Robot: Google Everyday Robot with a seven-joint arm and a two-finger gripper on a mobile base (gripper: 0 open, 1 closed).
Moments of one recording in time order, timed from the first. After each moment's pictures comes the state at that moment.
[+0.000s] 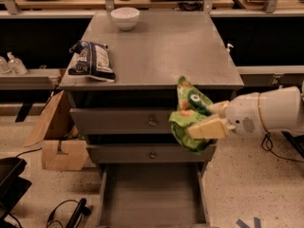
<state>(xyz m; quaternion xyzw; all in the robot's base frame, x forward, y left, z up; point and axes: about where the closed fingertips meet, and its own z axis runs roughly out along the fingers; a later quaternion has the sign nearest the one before) 0.473 -0.132 0.828 -0.40 0.80 0.28 0.36</state>
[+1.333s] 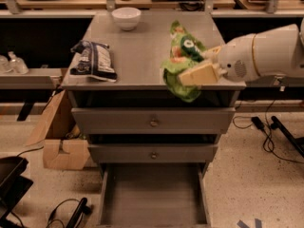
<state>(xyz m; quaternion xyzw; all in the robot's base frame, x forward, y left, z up) 0.550 -0.110 0.938 -0.43 0.76 0.23 0.44</state>
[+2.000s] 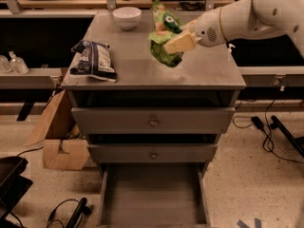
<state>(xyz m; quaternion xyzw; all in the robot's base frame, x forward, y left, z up) 0.689 -0.081 0.940 -0.47 0.72 0.25 0.44</state>
